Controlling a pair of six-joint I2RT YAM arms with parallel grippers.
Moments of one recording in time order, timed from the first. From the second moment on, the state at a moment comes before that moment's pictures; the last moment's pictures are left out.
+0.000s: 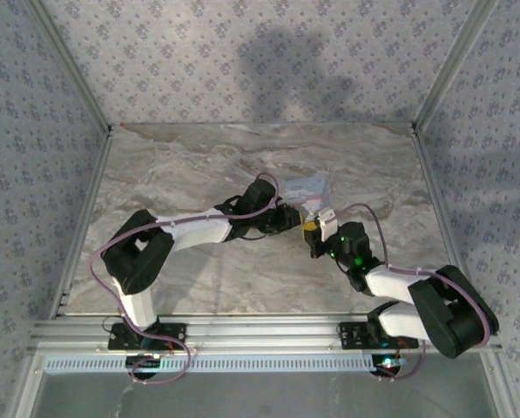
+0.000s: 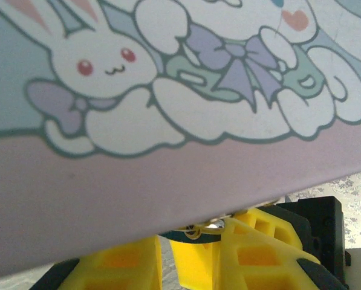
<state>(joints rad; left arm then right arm) -0.85 1.80 1.10 0.06 0.36 -1.04 0.45 1.25 0.19 0.70 -0.24 0.03</state>
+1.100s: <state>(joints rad) -0.84 1.82 1.04 0.11 0.38 -1.06 0.50 1.30 0.19 0.69 -0.23 0.05</state>
